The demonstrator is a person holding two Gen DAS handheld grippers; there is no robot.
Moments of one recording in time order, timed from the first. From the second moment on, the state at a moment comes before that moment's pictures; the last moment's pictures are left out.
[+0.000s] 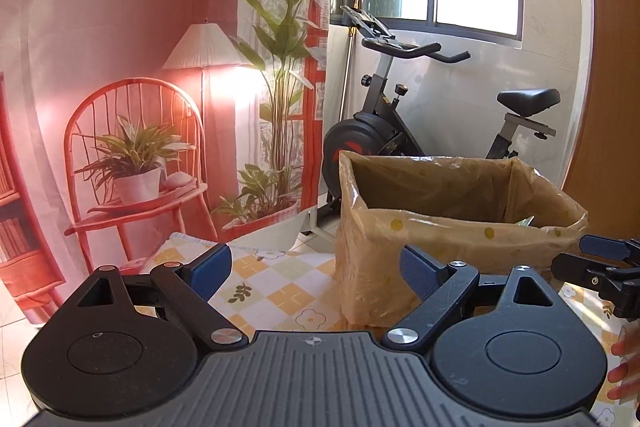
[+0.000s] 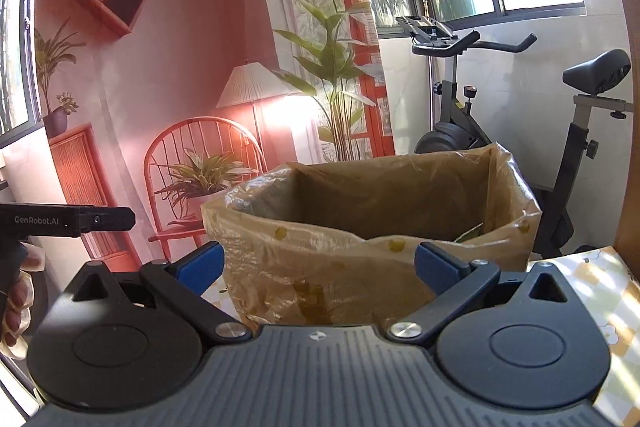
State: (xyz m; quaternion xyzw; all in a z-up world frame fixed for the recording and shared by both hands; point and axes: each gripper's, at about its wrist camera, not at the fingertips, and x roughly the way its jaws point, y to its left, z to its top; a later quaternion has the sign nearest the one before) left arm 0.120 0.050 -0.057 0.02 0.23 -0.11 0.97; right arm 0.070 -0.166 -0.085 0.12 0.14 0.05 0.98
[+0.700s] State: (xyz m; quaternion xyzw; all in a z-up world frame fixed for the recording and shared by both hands) left arm 0.057 0.095 -0.144 0.02 0.31 -0.12 0.94; right arm 0.015 -0.110 -0.186 0.08 0.26 0.05 0.96
